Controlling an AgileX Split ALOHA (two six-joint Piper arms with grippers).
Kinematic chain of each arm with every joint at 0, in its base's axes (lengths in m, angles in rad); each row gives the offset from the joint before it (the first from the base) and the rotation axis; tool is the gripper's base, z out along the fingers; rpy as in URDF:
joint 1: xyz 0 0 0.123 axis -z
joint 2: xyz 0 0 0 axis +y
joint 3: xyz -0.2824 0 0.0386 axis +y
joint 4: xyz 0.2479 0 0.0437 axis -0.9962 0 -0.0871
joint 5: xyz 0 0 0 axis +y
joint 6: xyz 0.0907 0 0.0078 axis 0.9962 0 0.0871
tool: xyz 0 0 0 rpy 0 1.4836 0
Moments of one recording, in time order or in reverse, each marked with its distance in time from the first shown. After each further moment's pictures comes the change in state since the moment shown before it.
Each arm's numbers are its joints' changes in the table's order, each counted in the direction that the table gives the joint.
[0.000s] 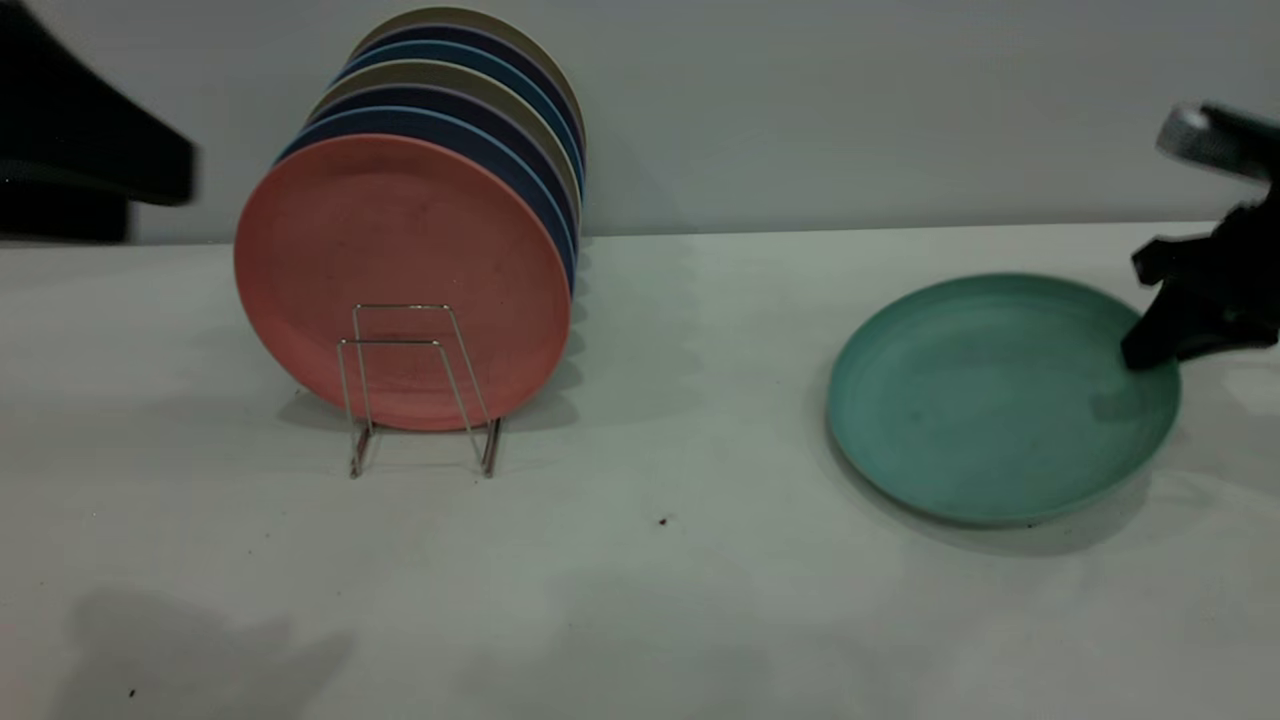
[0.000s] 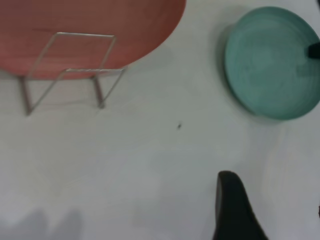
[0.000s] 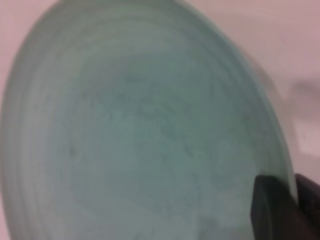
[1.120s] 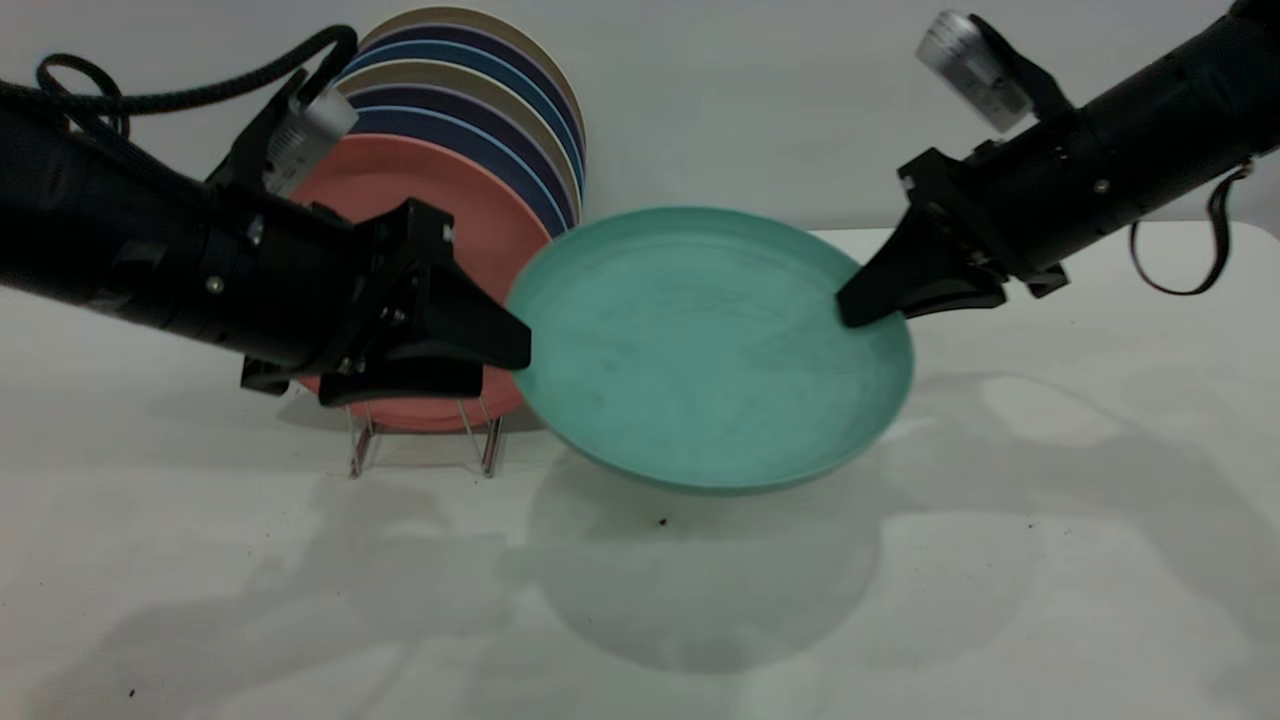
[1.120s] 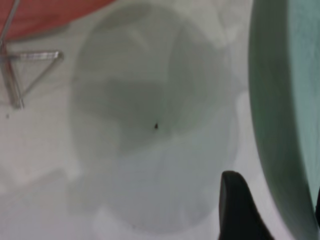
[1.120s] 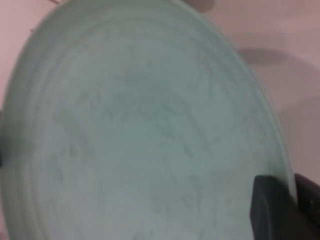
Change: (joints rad) left arm 0.166 0.633 -0.210 0.513 0.060 0.471; right arm -0.272 -0.038 0.001 -0.287 0.314 -0.107
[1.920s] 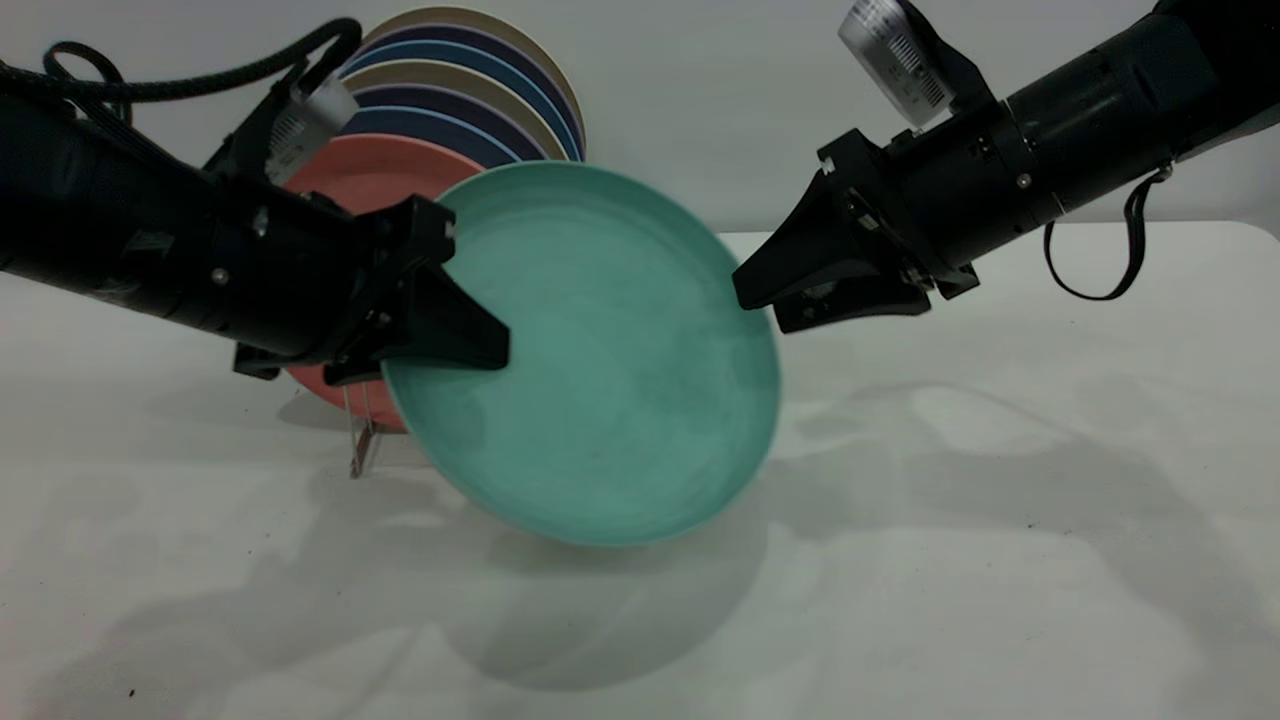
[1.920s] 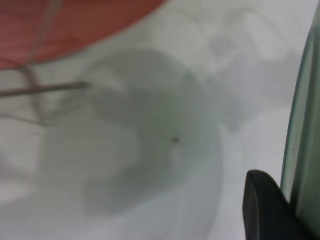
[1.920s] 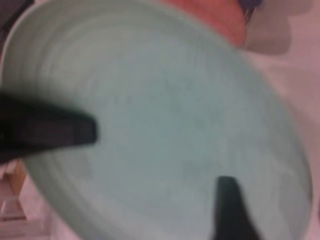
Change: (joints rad) left arm 0.002 0.001 -0.013 0.005 -0.074 0.033; right arm -0.070 0.000 0.000 -0.086 0.062 -0.038
